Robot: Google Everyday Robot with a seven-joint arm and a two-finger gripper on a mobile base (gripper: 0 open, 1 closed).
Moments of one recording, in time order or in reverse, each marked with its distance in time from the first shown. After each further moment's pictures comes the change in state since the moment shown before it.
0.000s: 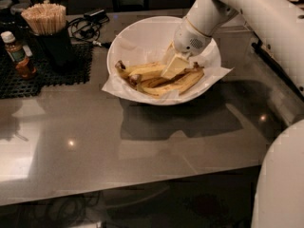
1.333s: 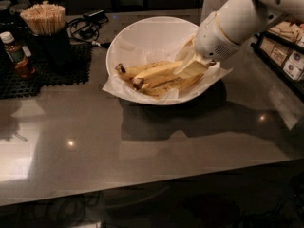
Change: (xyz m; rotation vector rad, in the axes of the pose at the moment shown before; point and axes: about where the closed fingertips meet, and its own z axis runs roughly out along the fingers) arm 0.001 0.055 -0.058 0.230 -0.074 0.001
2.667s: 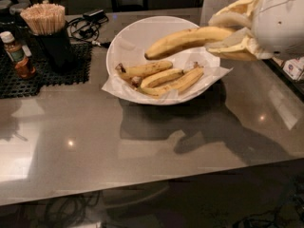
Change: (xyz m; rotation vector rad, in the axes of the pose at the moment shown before) arm -0.039 0.054 -0.142 0.435 -0.146 -0.152
